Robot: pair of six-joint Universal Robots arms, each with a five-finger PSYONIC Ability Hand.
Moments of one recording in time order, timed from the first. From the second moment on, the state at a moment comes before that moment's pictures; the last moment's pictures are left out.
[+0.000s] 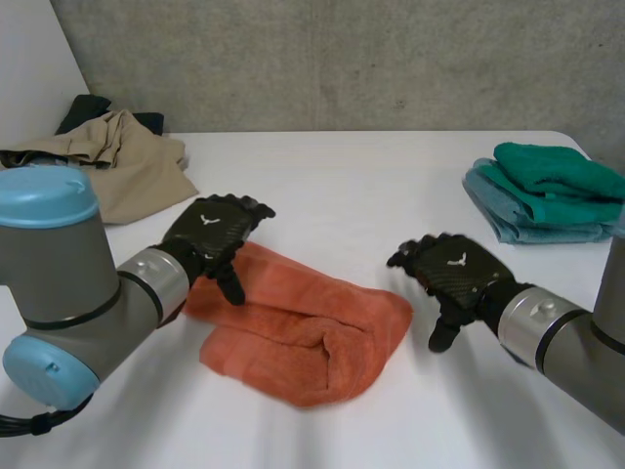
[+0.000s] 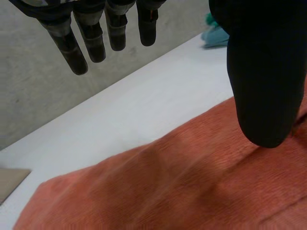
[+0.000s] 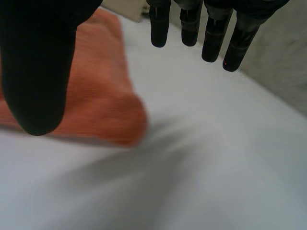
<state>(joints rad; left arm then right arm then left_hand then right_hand) 4.29 -1.94 -1.57 3.21 -1.37 3.38 1.89 -1.32 1.75 0.04 1.18 2.72 0.19 0.20 0.21 0.20 0.05 0.20 0.22 0.21 0.23 0.07</state>
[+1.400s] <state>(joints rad) 4.12 -1.84 -1.73 3.31 -1.67 3.47 2.07 -1.16 1.43 0.10 1.29 2.68 1.11 1.19 1.19 1.20 0.98 0.95 1.18 1.18 1.19 0.98</state>
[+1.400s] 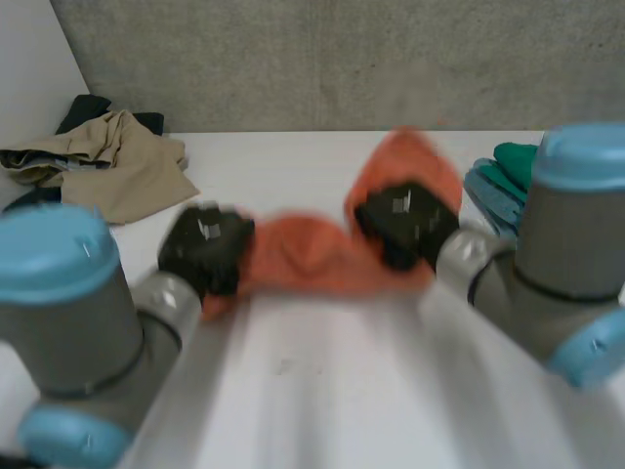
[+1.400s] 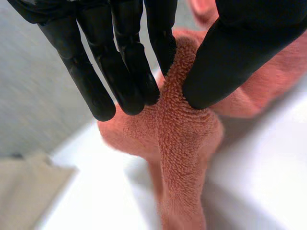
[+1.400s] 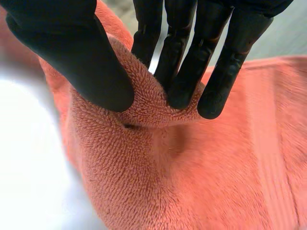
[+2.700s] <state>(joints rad) 4.25 -2.15 -1.45 2.98 -1.50 3.78 1.96 -0.92 1.21 0.53 1.04 1.98 1.07 1.12 1.10 1.11 0.93 0.49 0.57 0.57 0.56 0.37</state>
